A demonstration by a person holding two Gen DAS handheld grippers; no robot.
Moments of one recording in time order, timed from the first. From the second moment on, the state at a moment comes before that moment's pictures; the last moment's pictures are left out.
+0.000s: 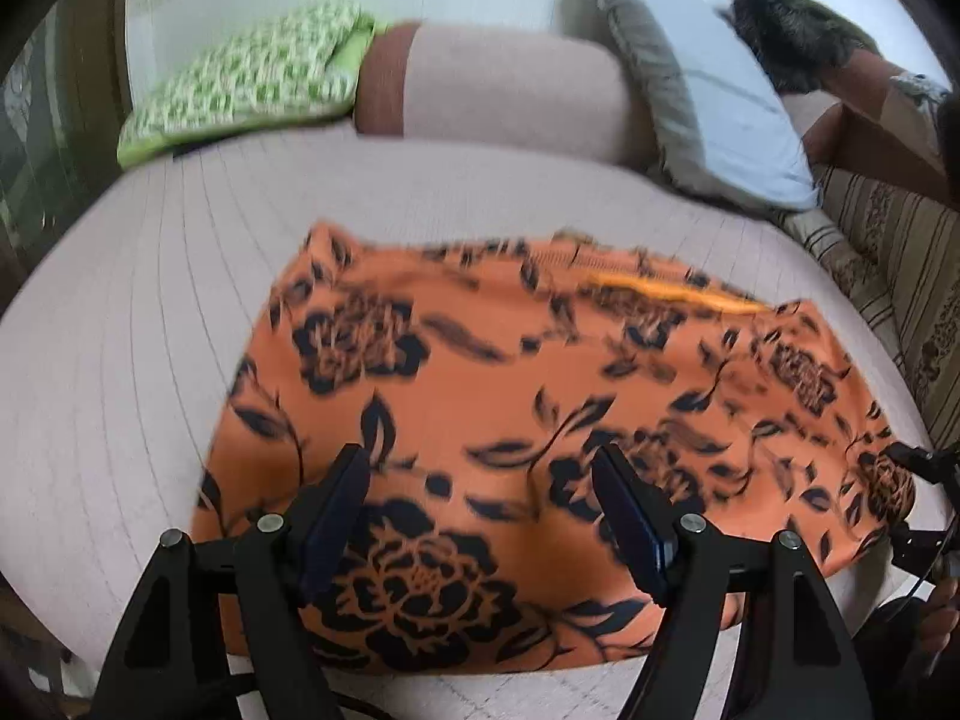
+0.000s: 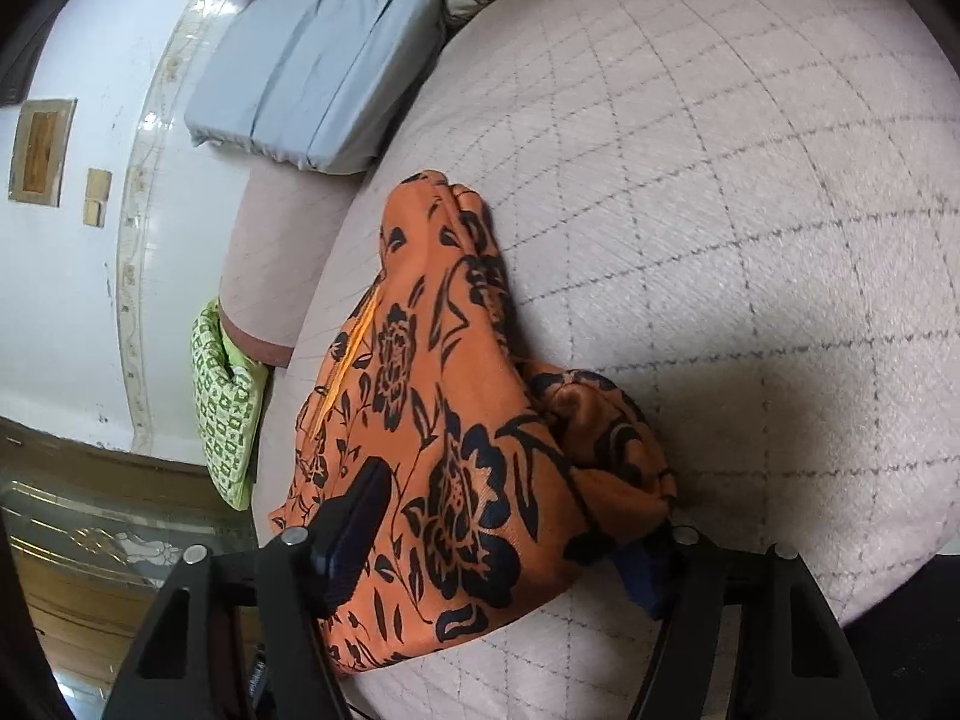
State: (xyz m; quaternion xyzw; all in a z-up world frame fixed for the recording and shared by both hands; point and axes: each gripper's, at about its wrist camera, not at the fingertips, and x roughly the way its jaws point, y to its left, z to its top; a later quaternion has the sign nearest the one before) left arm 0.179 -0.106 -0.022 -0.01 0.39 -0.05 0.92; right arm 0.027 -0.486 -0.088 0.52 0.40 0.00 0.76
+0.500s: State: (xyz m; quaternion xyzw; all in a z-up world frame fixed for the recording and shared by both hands) left arm 0.182 -0.149 -0.038 0.08 0.40 -0.06 0.91; right arm 0.037 -0.491 -0.095 0.50 0.43 0.00 0.75
